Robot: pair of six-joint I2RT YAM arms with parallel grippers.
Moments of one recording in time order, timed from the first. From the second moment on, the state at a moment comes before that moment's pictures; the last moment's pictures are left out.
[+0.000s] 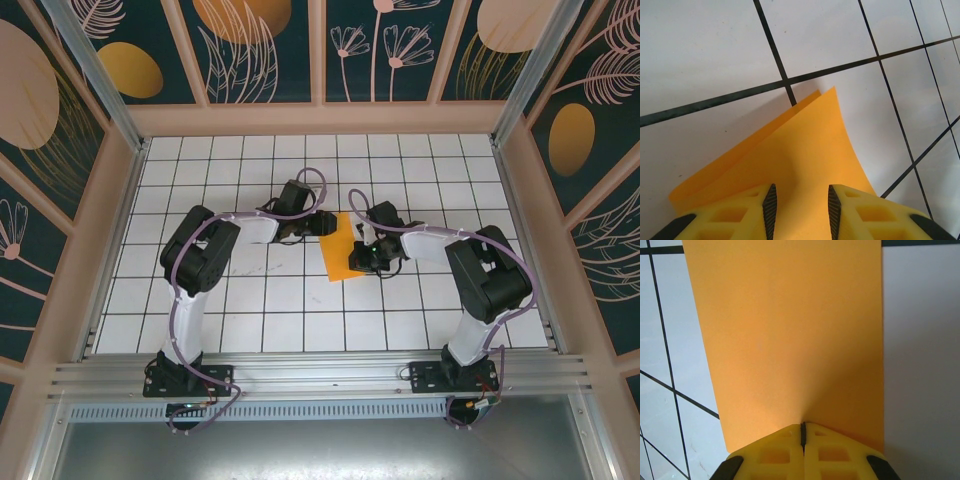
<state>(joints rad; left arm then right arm) -0.56 2.12 1.26 0.09 0.38 -0.52 0.50 1.75 0.88 -0.32 -0.44 0.47</state>
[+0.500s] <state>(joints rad) -0.50 2.15 1.30 0.11 0.39 -0.53 0.50 1.71 0.80 -0.20 -0.45 0.54</state>
